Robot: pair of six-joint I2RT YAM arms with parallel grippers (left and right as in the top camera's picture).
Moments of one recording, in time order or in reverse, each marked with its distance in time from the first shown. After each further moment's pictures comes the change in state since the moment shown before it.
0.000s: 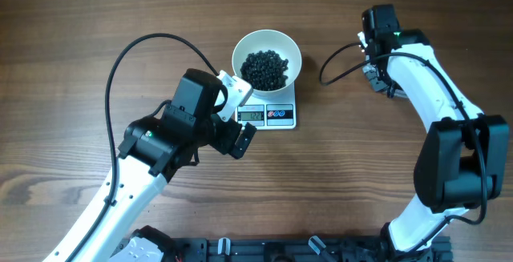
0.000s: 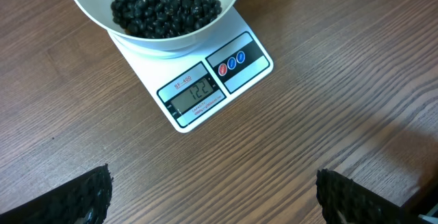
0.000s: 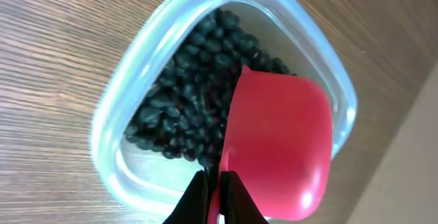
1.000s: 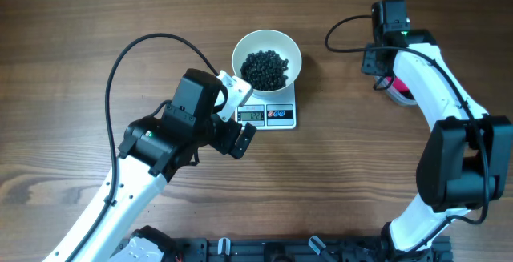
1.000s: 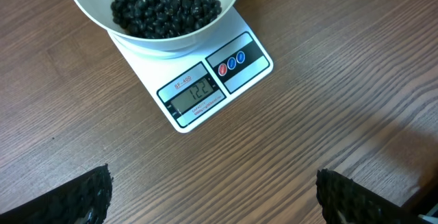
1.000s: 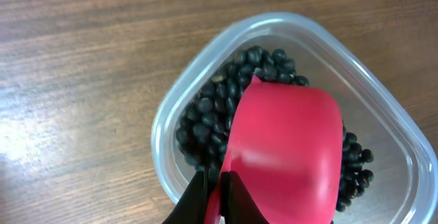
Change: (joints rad) left arm 0.000 0.000 0.000 0.000 0.000 0.000; right arm -0.035 -0.001 0.000 0.158 -0.174 0.566
